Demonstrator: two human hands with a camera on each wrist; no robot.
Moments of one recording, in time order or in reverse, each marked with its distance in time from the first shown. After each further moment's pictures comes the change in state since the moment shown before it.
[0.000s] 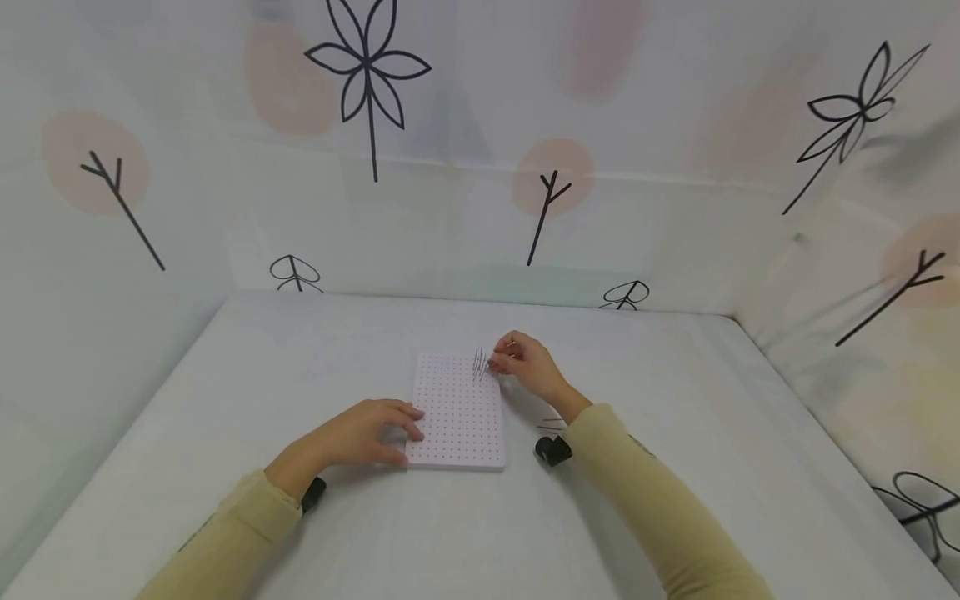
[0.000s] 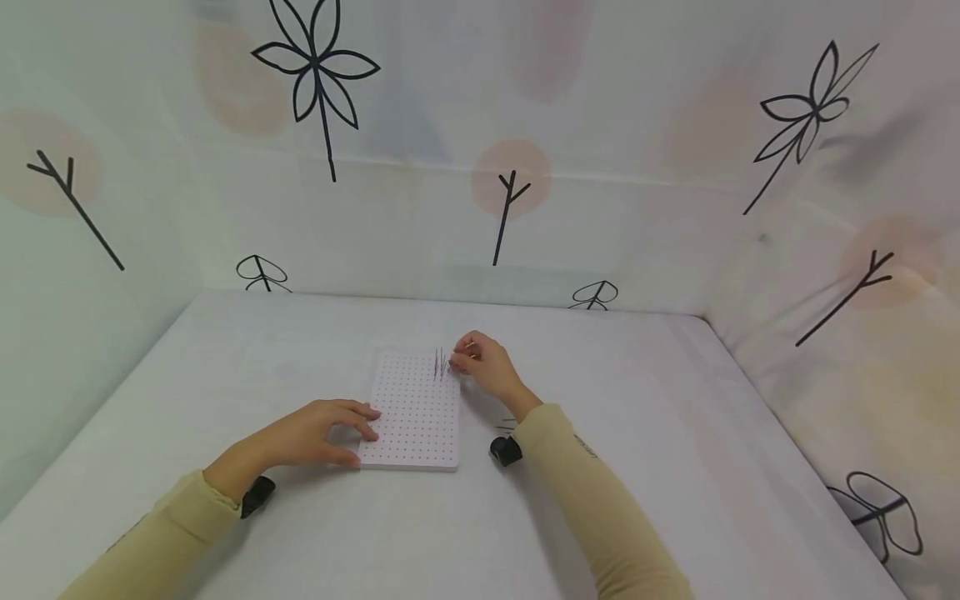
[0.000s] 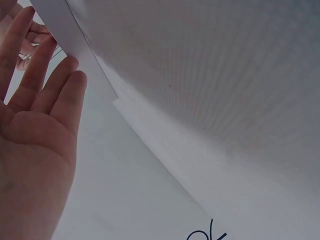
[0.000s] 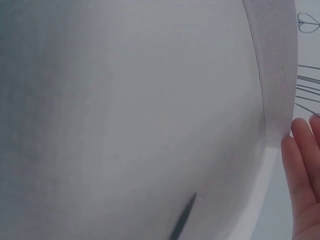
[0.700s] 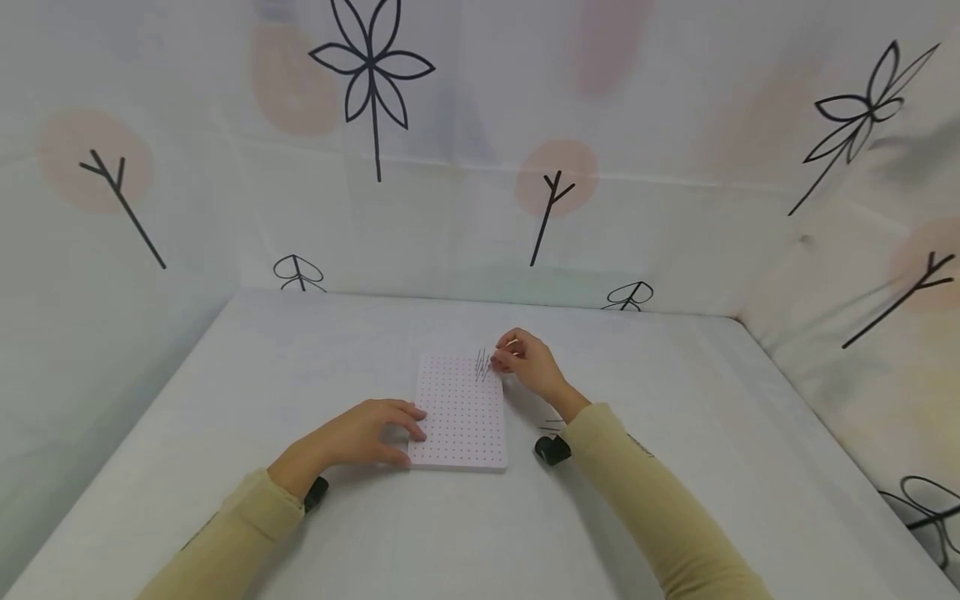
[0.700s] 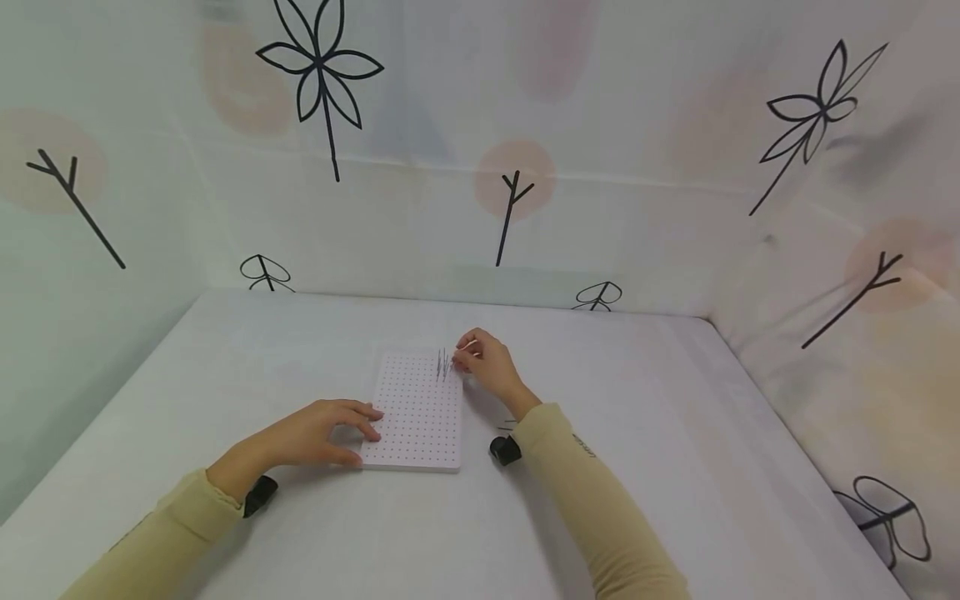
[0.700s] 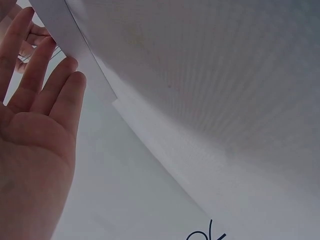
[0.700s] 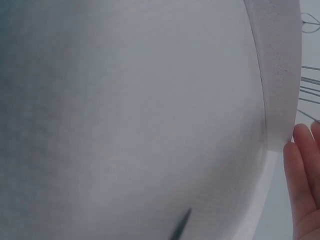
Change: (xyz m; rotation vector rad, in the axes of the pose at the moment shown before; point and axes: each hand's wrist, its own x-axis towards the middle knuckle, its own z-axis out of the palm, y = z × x) left_hand 0.000 0.001 -0.001 -0.001 -0.005 -0.005; right_hand 0.007 0.003 0.004 -0.020 0.042 0.012
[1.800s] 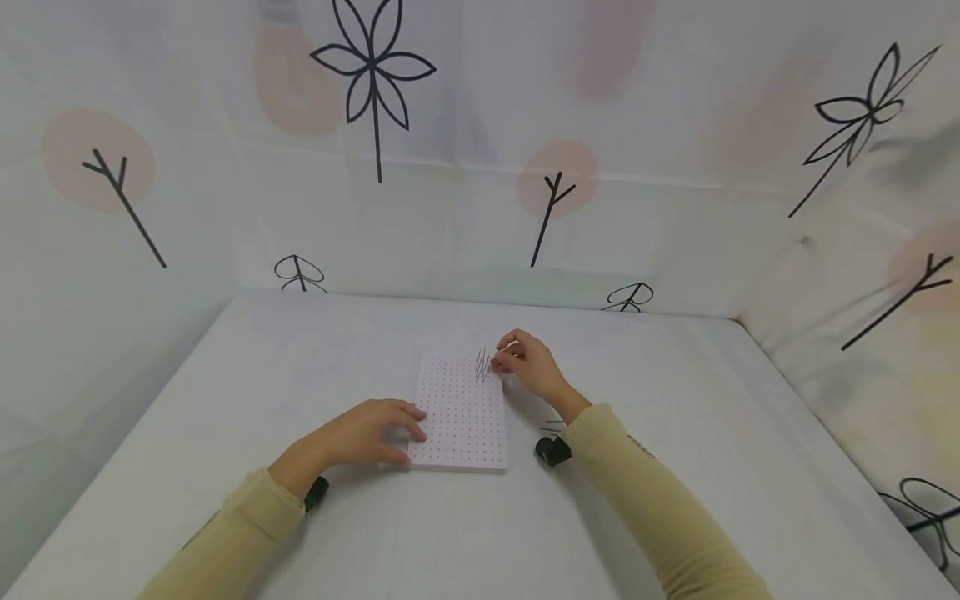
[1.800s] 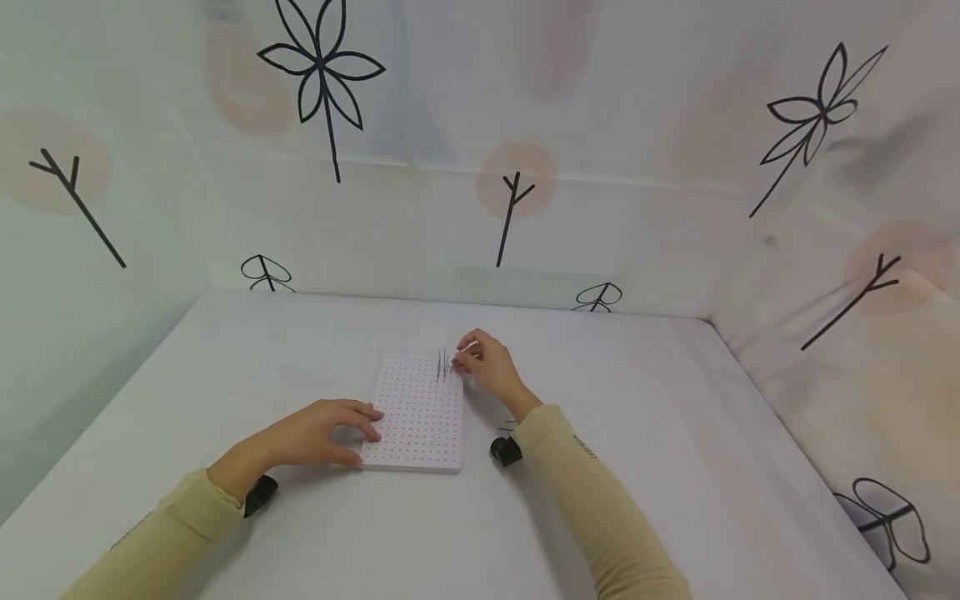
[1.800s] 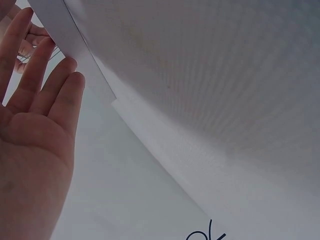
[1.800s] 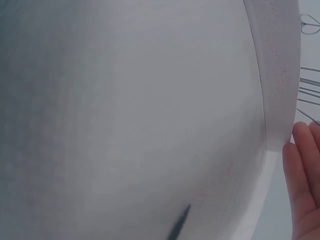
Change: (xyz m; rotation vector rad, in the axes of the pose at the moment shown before) left_hand -0.001 0.006 -0.002 0.008 -0.002 0.005; right_hand -0.007 -0.013 -0.003 0.032 -0.034 -0.001
